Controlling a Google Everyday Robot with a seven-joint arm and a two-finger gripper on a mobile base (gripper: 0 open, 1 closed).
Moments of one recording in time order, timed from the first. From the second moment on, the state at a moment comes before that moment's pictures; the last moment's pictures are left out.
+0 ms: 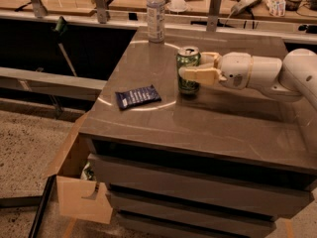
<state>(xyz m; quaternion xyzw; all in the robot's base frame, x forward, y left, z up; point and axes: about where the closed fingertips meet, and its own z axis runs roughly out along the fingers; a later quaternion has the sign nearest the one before) 0.622 -0.091 0.908 -0.42 0.59 0.41 0.55</state>
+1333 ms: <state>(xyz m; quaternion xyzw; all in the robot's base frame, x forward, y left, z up) 0.618 -0.129 0.903 -0.43 0.62 0.34 0.57</state>
